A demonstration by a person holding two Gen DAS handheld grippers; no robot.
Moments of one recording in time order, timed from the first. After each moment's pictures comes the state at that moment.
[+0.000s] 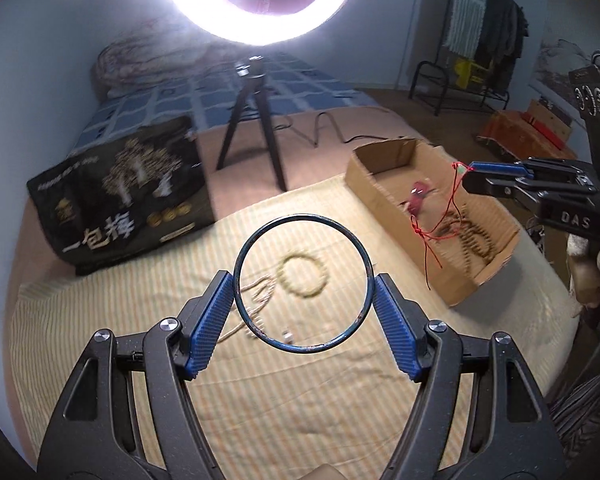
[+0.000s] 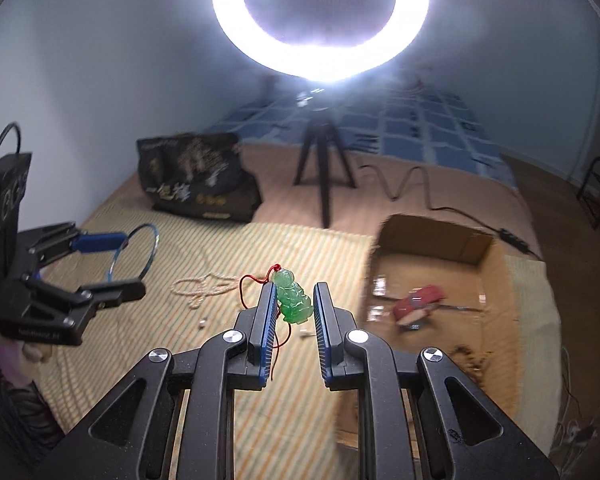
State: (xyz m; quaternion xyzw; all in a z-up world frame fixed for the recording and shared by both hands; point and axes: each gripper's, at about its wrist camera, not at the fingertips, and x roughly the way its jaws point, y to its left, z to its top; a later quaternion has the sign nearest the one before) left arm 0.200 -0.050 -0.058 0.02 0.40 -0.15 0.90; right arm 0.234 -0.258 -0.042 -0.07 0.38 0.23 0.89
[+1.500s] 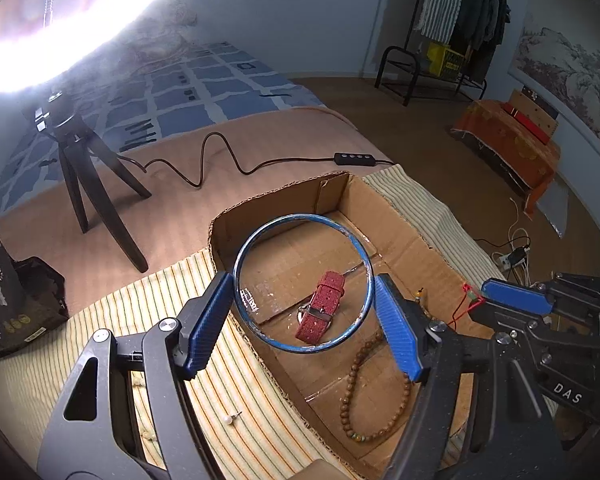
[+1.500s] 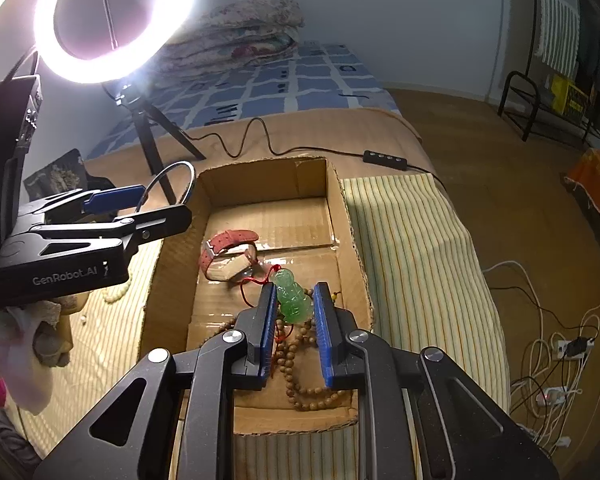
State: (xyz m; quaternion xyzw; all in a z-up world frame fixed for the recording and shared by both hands) left arm 0.331 -0.224 -0.083 0.02 0.42 -0.20 0.88; right arm 0.269 -0.387 -0.082 0.00 0.44 0.09 0.89
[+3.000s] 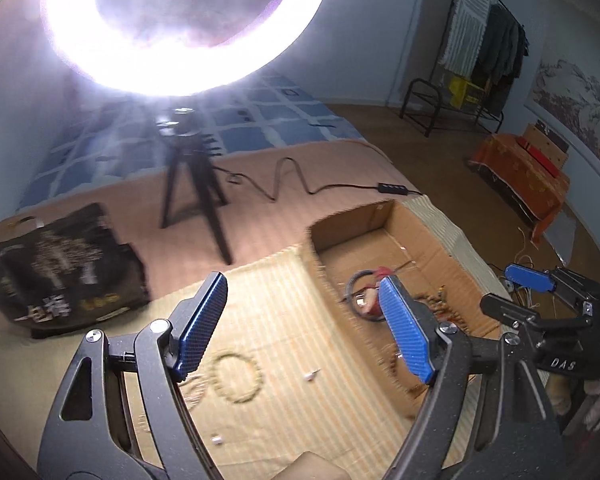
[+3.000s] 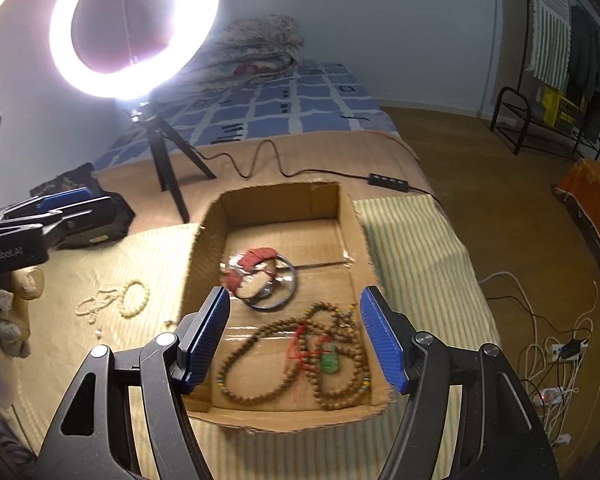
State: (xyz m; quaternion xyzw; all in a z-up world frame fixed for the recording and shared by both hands) left arm 0.289 -0.115 -0.030 -0.01 0.39 -0.15 0.91; right arm 0.251 -0.355 -0.056 -0.01 0.41 0.09 0.91
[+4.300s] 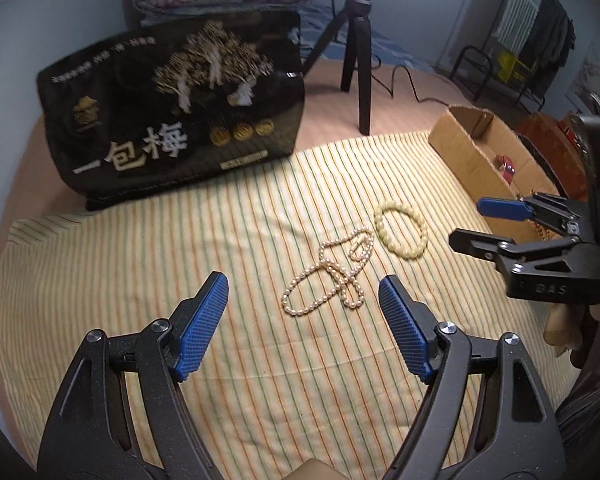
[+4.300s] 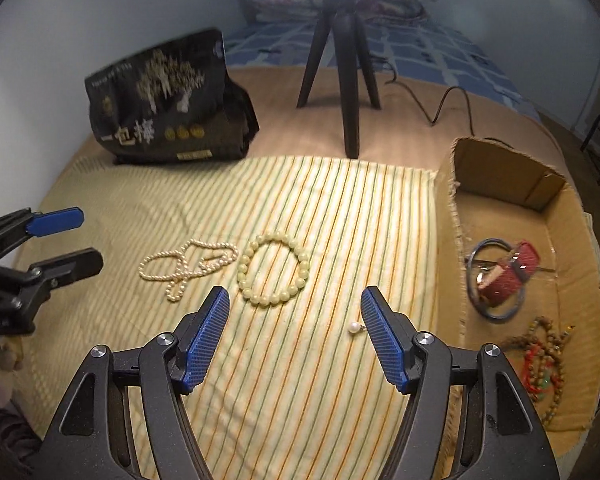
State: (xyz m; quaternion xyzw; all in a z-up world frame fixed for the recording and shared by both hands) left arm 0.239 0.034 -0.132 -0.03 0.49 -0.10 0.87; right arm 0.281 -0.176 -0.142 -0.09 0.49 0.20 0.84
